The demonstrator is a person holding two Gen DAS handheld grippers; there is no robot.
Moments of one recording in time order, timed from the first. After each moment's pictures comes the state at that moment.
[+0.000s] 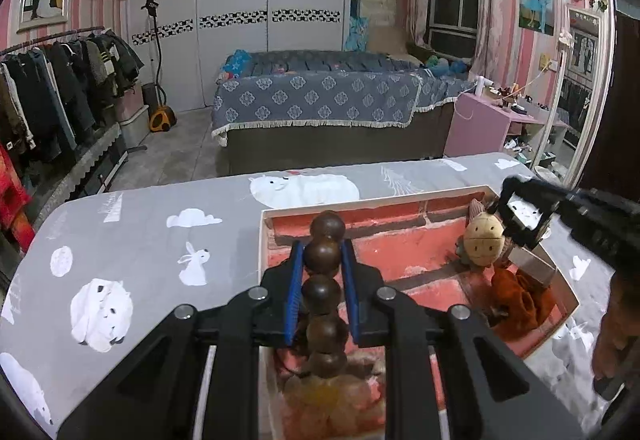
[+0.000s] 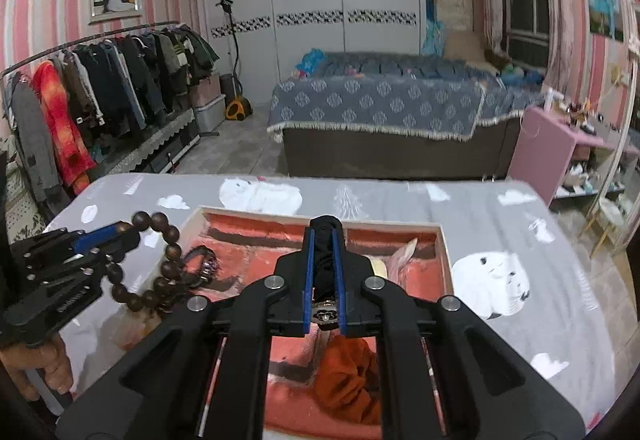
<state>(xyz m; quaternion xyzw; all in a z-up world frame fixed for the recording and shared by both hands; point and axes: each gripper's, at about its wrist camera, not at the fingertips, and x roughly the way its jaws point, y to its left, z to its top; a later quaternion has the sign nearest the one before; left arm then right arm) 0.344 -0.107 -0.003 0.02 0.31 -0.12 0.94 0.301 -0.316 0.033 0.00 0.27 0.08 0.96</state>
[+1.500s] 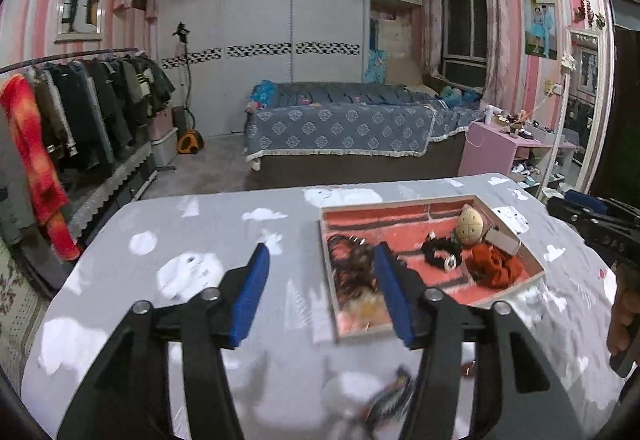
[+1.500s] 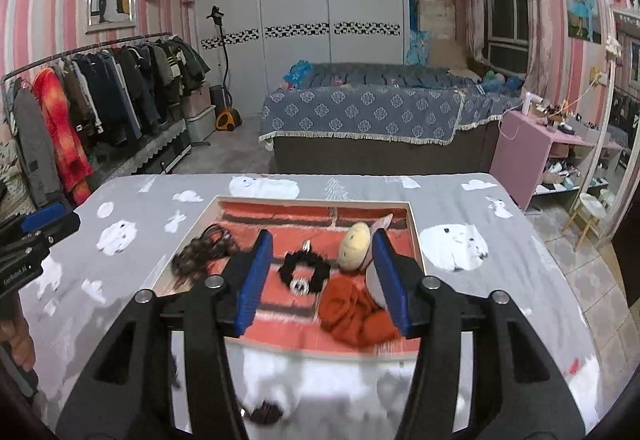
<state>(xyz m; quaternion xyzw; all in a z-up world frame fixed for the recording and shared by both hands) 0.200 -0.037 0.048 0.01 0.25 -0.07 0.97 0.182 -0.318 0.062 0.00 0.24 0.05 0.97</state>
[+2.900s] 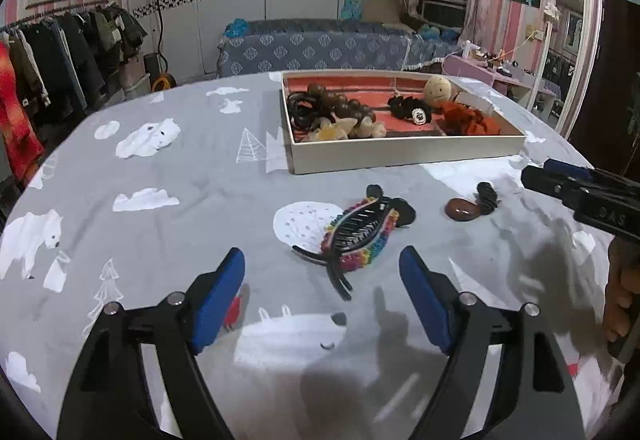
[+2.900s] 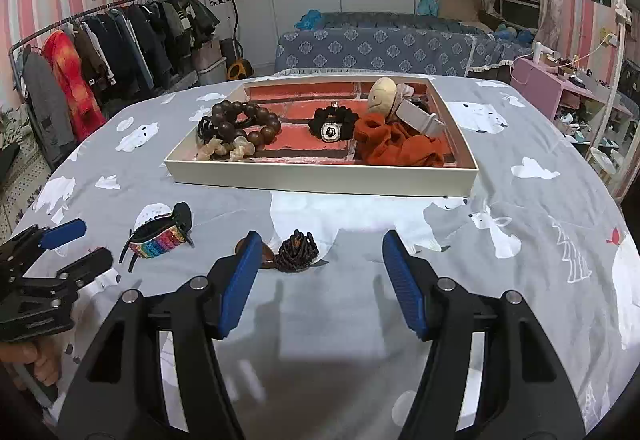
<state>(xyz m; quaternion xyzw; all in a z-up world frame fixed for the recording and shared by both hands) 0.148 -0.059 -0.069 0.02 0.36 -0.13 0.92 0.111 -0.302 -0.043 0.01 0.33 0.08 0.94</state>
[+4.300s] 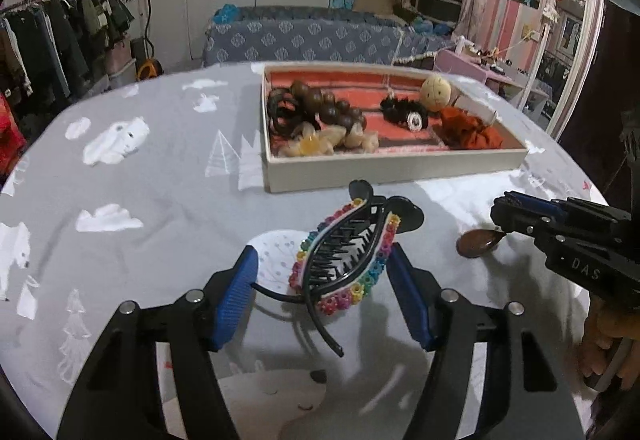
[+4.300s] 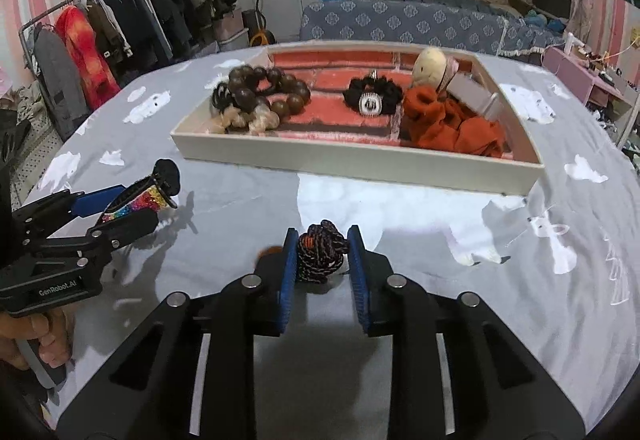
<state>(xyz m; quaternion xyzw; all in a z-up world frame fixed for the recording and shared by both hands) 0.178 -0.071 -0.064 0.01 0.37 -0.15 0.92 0.144 -0.282 -0.060 0.00 0.37 0.12 0.92</state>
